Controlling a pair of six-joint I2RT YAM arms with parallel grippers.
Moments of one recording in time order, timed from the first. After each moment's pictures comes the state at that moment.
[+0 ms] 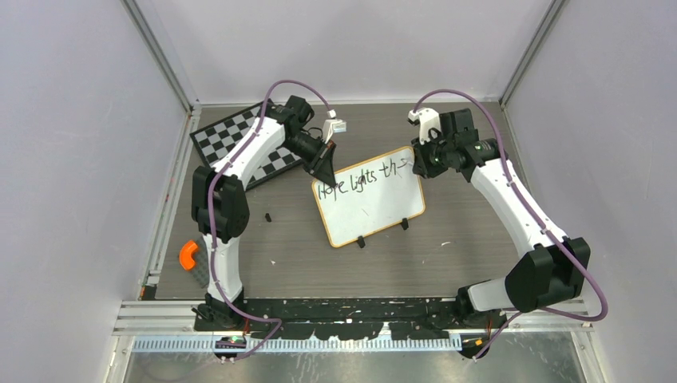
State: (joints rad) left arm -0.40 2.02 1.87 -1.19 0.90 0.45; right arm 0.25 1.39 1.29 -0.74 -0.22 -0.20
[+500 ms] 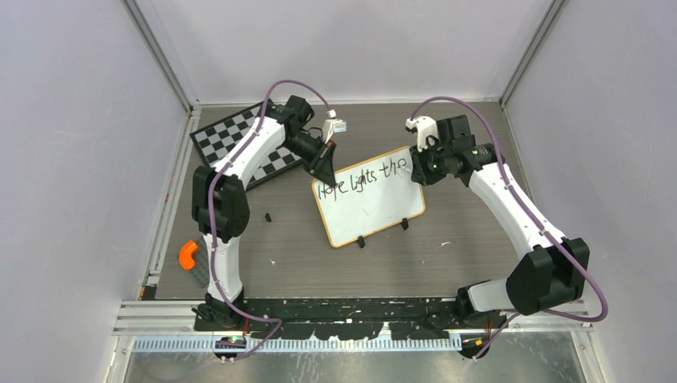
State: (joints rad) left arm -0.40 2.03 1.88 -1.20 0.90 0.45; right arm 0.27 1.38 1.24 -0.74 -0.23 -0.21
